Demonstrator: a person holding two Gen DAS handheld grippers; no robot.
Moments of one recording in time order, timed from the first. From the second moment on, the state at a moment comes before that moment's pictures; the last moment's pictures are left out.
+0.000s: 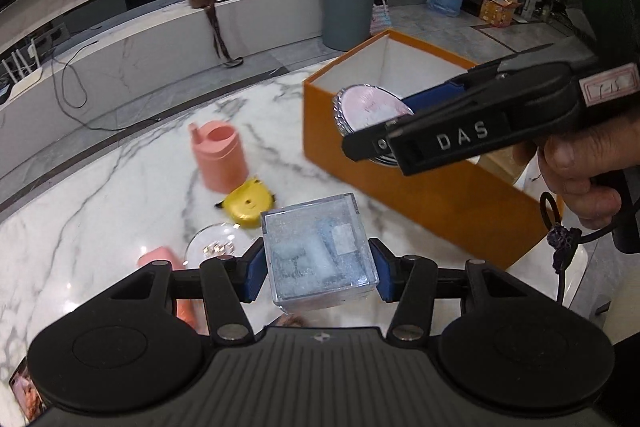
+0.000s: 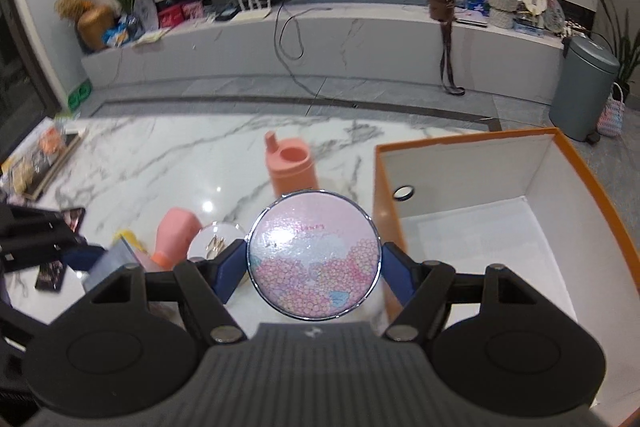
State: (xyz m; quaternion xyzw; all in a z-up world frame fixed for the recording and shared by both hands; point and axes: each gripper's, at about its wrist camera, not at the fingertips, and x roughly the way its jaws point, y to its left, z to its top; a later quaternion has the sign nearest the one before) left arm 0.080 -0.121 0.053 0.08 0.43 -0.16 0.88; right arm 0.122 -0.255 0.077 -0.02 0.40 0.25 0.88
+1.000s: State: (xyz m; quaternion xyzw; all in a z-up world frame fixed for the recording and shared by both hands) left arm 0.148 -0.228 0.067 0.12 0.41 -0.23 0.87; right arm 0.149 -0.379 0.068 0.04 0.40 0.14 0.91
